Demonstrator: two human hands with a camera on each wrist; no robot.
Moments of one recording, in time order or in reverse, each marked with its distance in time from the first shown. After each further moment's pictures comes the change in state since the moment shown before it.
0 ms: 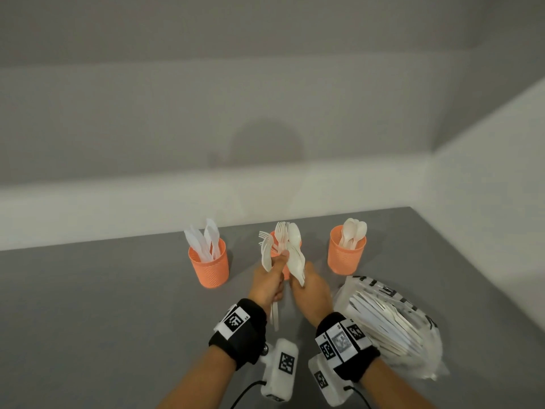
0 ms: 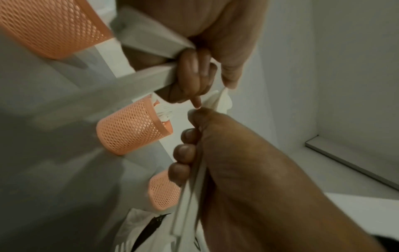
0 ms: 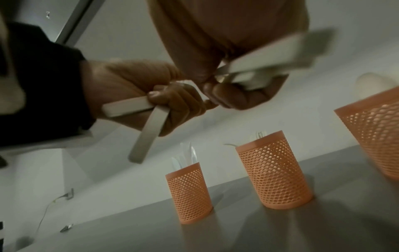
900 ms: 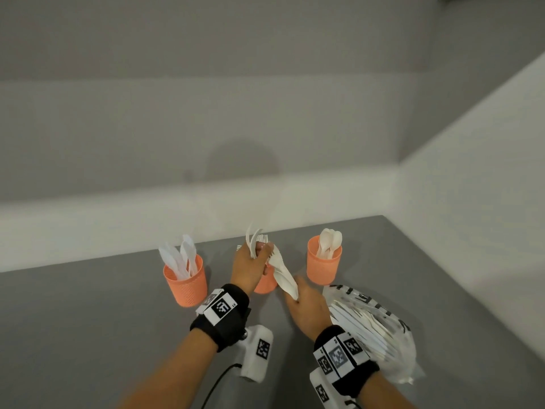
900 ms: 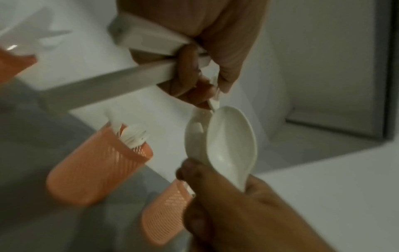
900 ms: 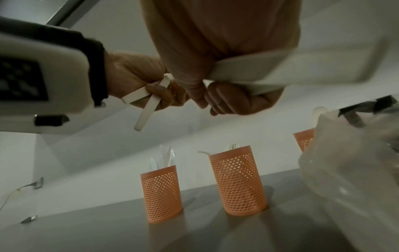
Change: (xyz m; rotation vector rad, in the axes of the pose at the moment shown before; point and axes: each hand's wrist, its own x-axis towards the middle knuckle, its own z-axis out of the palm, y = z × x) left_hand 0.027 0.034 0.014 0.325 0.060 0.346; right_hand -0.003 0.019 -0.028 -0.122 -0.036 -0.054
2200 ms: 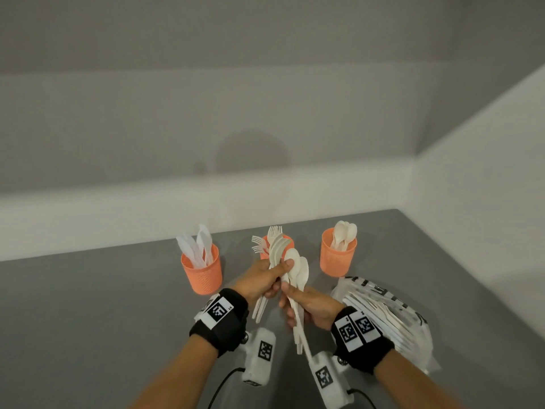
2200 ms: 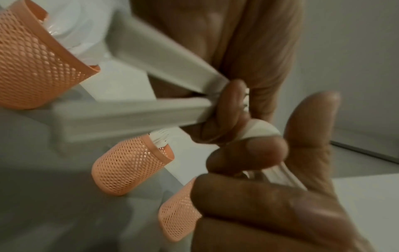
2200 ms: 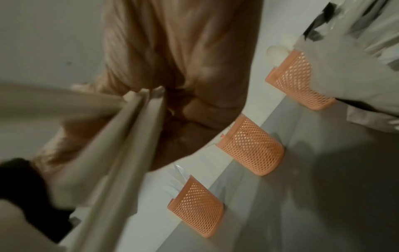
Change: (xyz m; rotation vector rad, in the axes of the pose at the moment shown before) left_hand -0.022 -0.019 -0.024 -0.047 -0.489 -0.195; right_hand -0.008 -0.026 -0.007 0.817 -0.645 0.250
